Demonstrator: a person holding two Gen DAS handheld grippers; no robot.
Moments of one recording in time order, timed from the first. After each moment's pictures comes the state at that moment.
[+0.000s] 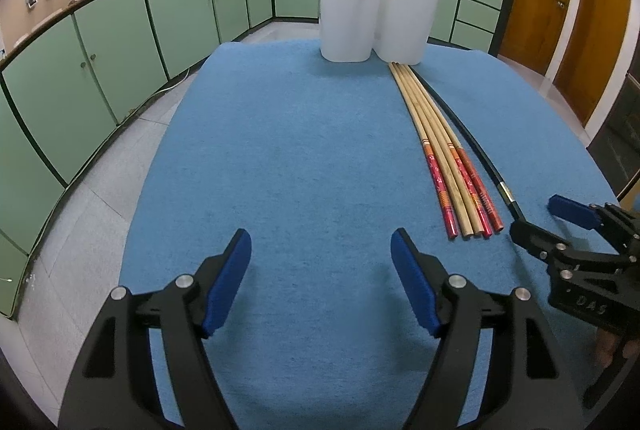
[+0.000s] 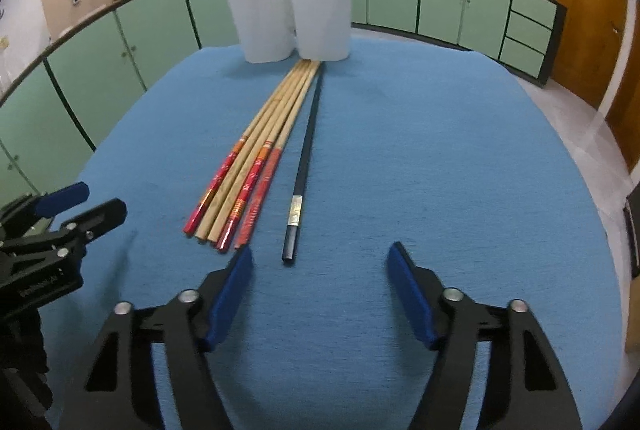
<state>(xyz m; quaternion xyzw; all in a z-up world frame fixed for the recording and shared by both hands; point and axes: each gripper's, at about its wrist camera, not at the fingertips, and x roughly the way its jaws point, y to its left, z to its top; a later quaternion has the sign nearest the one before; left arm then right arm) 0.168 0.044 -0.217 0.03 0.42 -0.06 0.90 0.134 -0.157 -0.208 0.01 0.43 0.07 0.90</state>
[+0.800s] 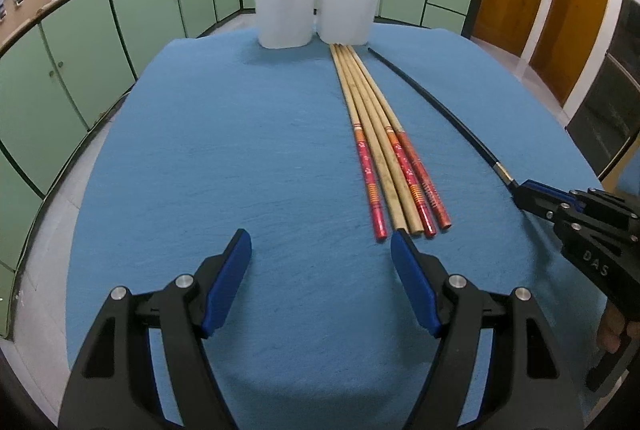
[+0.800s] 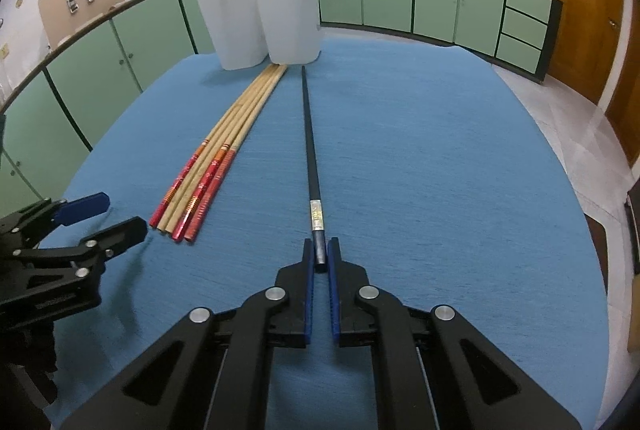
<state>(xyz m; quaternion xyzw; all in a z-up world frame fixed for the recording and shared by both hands) 0.176 -0.009 -0.233 0.04 0.44 -0.11 0.89 0.131 -0.199 -0.209 0.03 0.42 0.07 0.90</state>
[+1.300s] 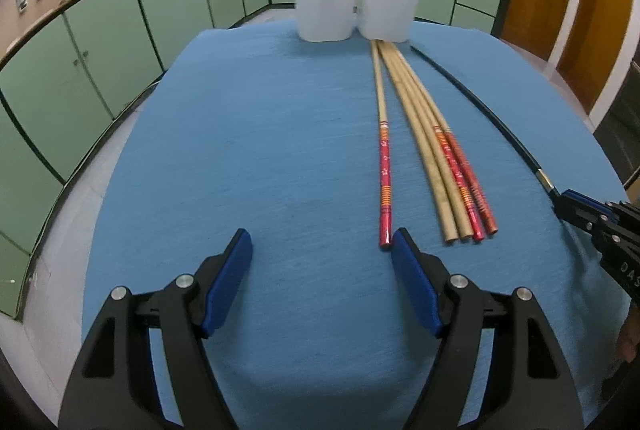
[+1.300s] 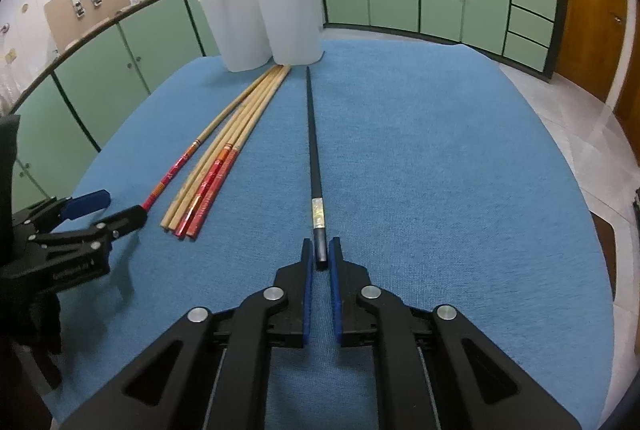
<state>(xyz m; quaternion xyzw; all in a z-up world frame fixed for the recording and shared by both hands) 0.186 0.003 -0.236 0.04 0.45 -0.06 0.89 0.128 -0.207 -0.210 0.04 0.42 0.09 0.90</state>
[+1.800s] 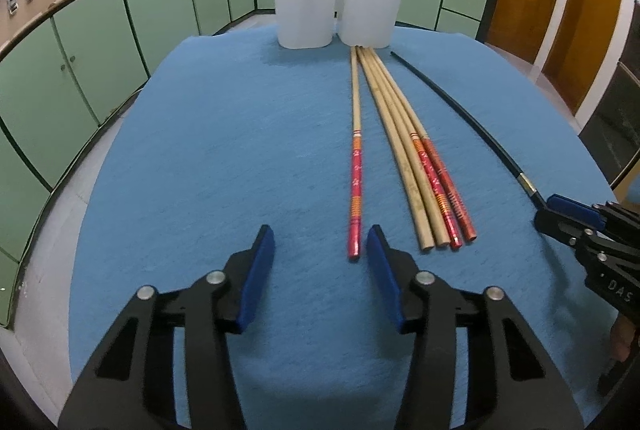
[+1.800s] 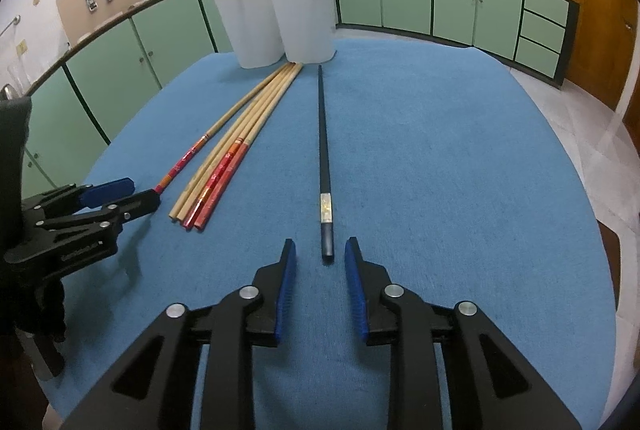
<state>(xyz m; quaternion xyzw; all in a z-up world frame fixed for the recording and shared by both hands) 0.185 -0.004 -0.233 0.03 0.44 -0.09 0.89 0.128 -0.203 -0.209 0.03 0.42 0.11 0.90</state>
